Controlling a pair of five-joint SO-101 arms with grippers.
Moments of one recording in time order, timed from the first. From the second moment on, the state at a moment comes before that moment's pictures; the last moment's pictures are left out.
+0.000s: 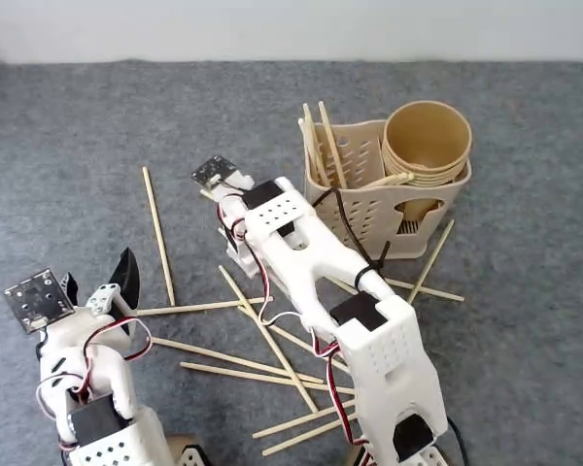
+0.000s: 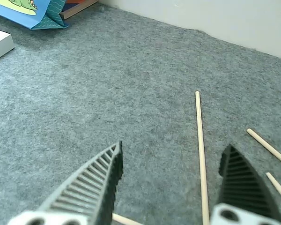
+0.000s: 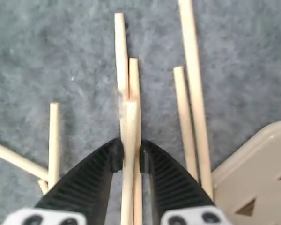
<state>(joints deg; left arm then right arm) -27.8 -103.2 97.1 45.1 14.1 -36.0 36.2 -14.5 70.8 10.3</state>
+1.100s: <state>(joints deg) -27.8 -103.2 97.1 45.1 14.1 -40.4 -16.9 -19.9 88.4 10.9</state>
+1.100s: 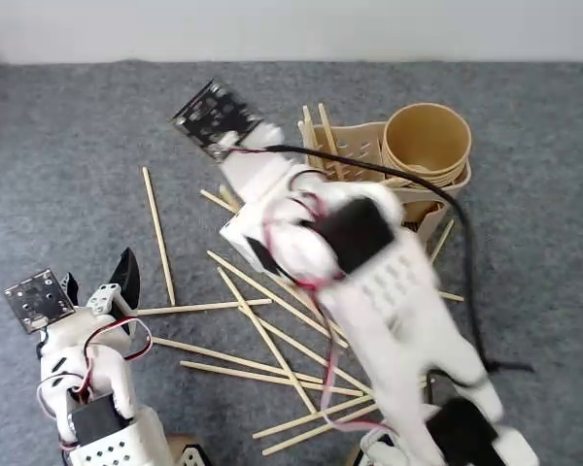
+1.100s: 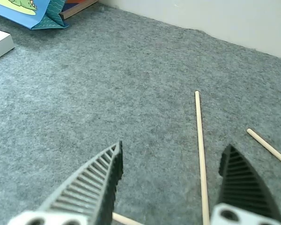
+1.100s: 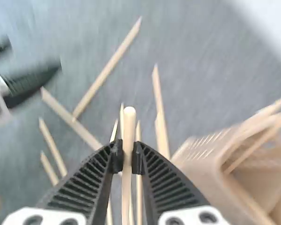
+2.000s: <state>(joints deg) -27.8 -103.2 97.1 45.1 14.1 -15.2 -38.1 1.4 45.8 8.9</state>
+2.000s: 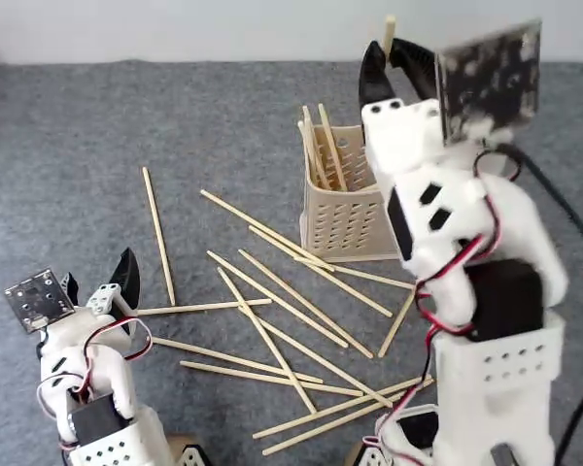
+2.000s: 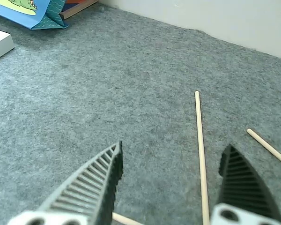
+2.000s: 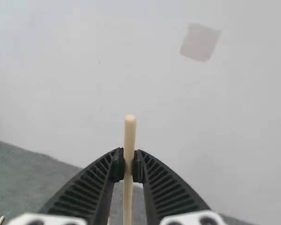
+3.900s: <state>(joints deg) -27.8 -103.2 97.1 45.1 14.1 -45.1 19.8 8.7 58.4 4.5</state>
